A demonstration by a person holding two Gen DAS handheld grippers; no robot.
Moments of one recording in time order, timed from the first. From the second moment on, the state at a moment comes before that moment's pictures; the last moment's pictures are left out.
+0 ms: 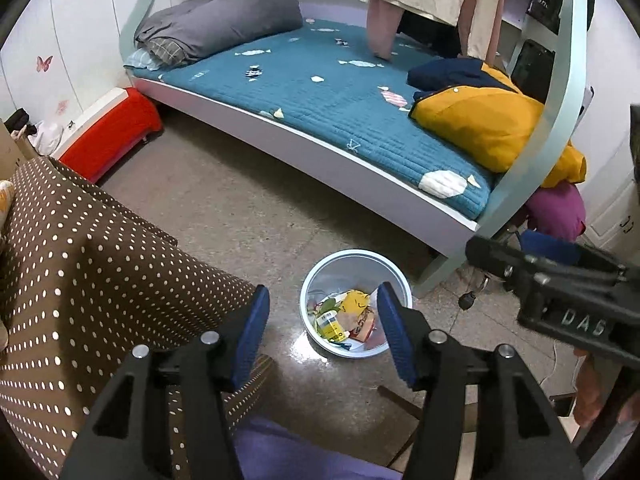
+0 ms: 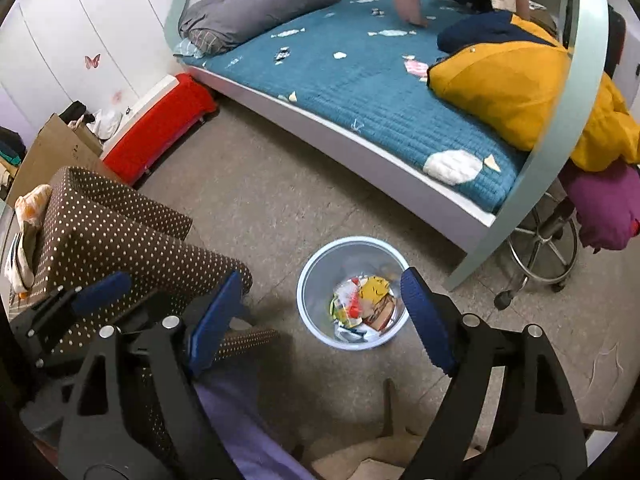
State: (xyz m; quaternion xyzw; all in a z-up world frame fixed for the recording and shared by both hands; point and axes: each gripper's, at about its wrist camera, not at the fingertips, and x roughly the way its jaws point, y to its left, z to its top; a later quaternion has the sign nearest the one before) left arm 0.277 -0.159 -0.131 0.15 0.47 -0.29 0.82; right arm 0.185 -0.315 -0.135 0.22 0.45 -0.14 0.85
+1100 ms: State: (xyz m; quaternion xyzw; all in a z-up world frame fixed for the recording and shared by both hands) left arm 0.253 -0.102 -0.070 0.10 0.41 -0.27 0.87; right arm 0.175 -0.267 -0.081 0.19 0.40 -0.11 0.89
